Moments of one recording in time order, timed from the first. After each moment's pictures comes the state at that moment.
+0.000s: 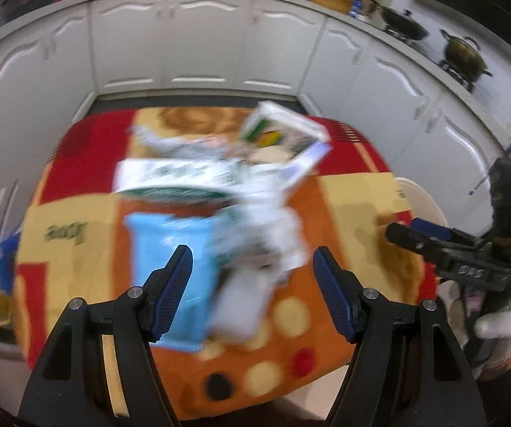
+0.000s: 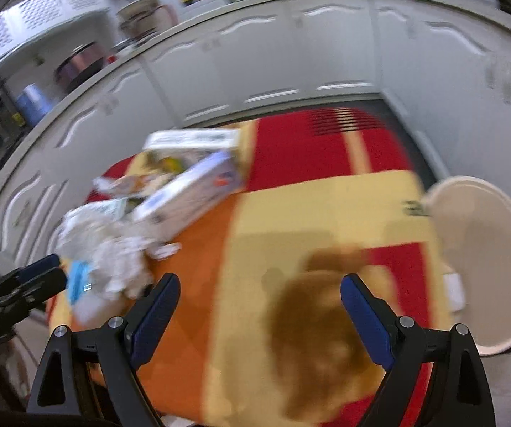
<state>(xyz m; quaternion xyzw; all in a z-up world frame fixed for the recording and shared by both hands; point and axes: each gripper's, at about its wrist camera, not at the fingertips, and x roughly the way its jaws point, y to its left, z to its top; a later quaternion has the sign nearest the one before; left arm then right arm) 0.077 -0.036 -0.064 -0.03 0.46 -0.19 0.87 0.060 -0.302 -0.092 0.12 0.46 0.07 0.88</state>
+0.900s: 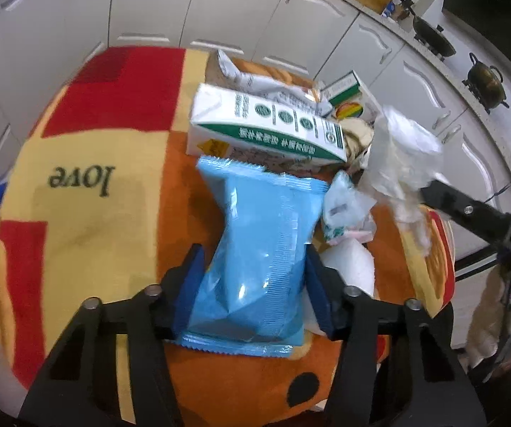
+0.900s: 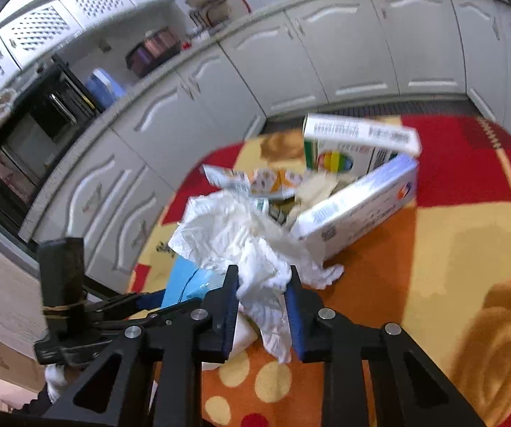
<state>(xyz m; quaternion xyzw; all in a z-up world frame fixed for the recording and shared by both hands) 0.103 0.028 -0.124 -0.10 0.50 -0.19 0.84 0.096 -0.209 -0.089 0.16 0.44 0.22 0.86</state>
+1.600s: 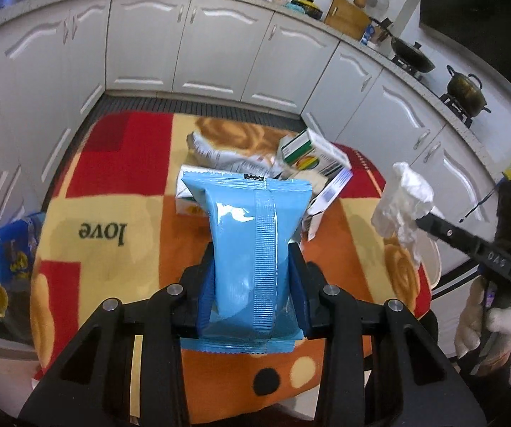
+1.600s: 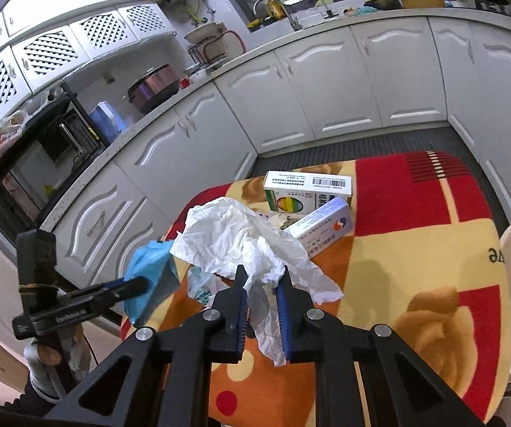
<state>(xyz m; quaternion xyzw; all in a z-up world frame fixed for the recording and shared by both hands) 0.089 0.023 -0.051 -0.08 0.44 -0.20 0.87 0.059 -0.267 -0.053 0.17 0.38 0.20 0.89</state>
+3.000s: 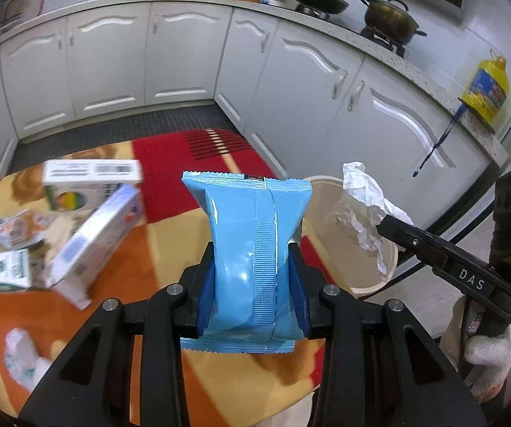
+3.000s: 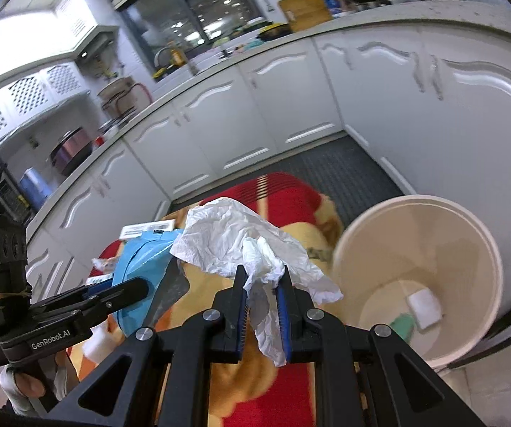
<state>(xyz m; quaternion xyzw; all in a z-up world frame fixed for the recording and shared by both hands) 0.097 -0.234 -0.050 0.02 0.43 -0.33 0.84 0.002 -0.440 -0.060 0.22 0.34 0.01 0.91</state>
